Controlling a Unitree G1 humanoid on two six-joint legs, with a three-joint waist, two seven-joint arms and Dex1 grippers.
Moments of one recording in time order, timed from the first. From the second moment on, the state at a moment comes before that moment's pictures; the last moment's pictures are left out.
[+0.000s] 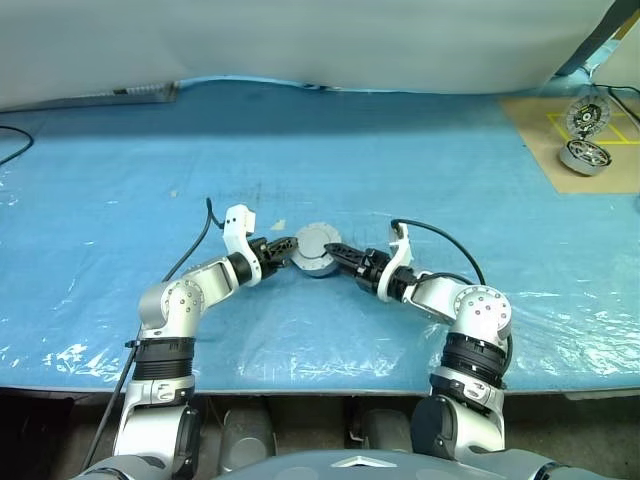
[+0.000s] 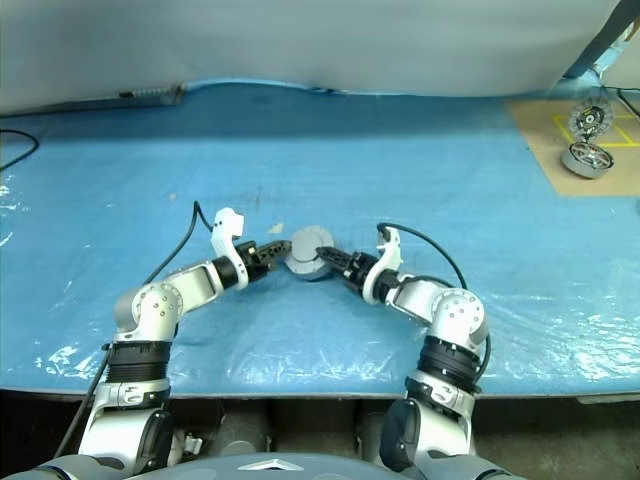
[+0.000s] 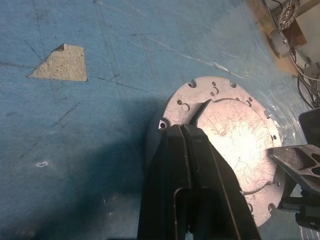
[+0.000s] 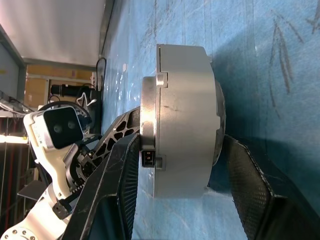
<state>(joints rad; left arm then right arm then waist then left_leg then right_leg) -0.41 0.17 0.16 0.00 -0.70 0.99 -0.32 -0.46 0.12 -0.56 -0.03 0.80 1.45 0.16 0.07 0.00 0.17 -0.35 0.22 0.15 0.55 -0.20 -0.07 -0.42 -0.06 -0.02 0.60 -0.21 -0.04</state>
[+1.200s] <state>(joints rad) -0.40 0.17 0.17 0.00 -0.70 0.99 -0.33 -0.43 0.13 -0.58 -0.03 0.92 1.40 0.07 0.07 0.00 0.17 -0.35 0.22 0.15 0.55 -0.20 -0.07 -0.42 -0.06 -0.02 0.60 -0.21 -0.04</state>
